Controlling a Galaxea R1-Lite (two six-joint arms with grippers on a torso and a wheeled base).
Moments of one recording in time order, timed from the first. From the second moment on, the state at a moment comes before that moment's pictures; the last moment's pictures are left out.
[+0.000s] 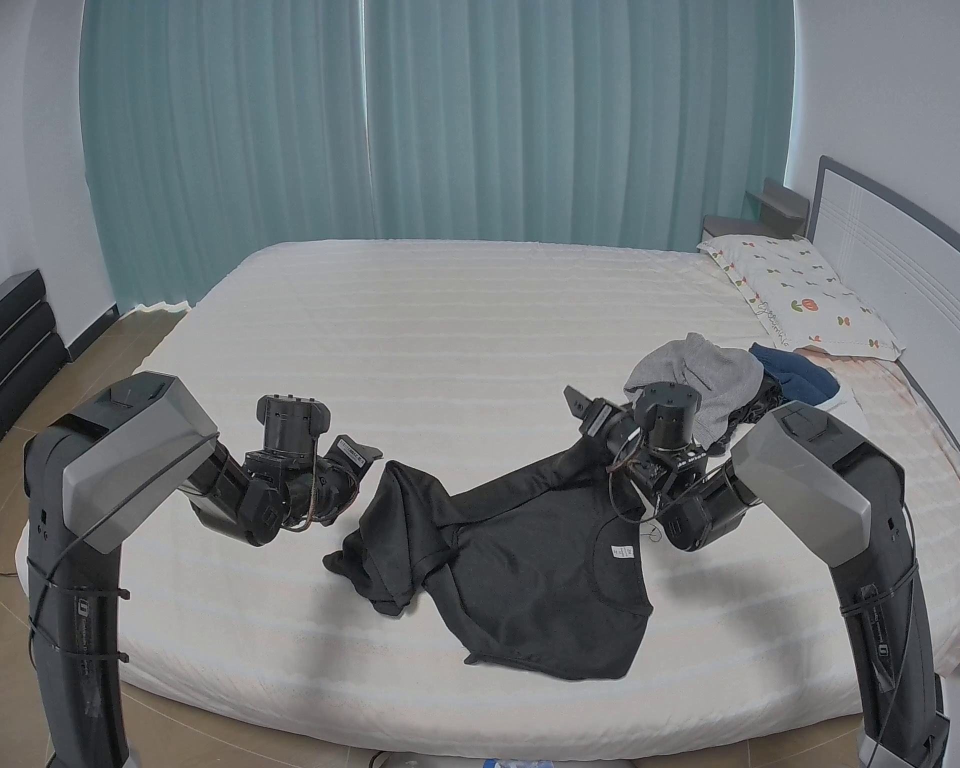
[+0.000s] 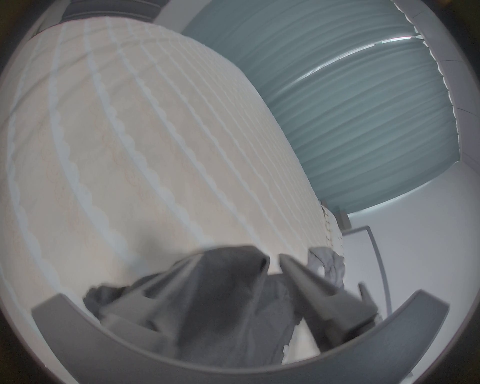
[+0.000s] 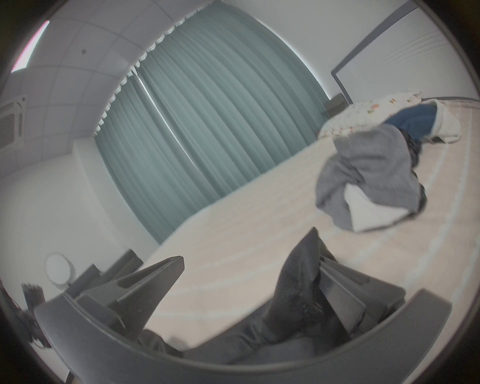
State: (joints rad) left arm -0.24 2.37 -1.18 -0.64 -0.09 -1.05; right arm 0.38 2.60 -1.48 -1.06 -0.18 0.59
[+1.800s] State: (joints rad) left arm -0.47 2.30 -0.86 -0.66 0.12 -0.75; right arm 0.23 2.20 -0.35 -1.43 0.07 0.87
